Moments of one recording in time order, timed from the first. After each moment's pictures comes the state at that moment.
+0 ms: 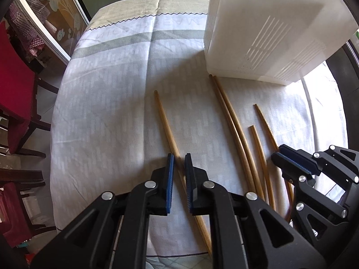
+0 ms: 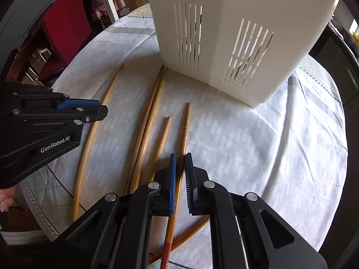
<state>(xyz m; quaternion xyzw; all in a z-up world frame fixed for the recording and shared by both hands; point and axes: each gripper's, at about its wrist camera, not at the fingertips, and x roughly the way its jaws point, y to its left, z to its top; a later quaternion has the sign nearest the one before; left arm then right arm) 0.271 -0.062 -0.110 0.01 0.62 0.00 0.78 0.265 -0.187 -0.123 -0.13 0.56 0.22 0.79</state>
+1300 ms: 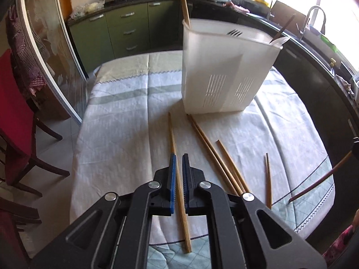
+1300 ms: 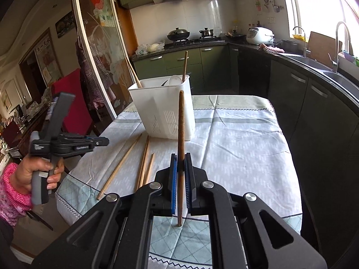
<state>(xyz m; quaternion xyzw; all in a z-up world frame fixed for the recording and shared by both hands) 0.215 -0.061 -0.045 0.02 0.49 -0.06 0.87 0.110 -0.342 0.013 0.04 0.34 0.18 0.92</state>
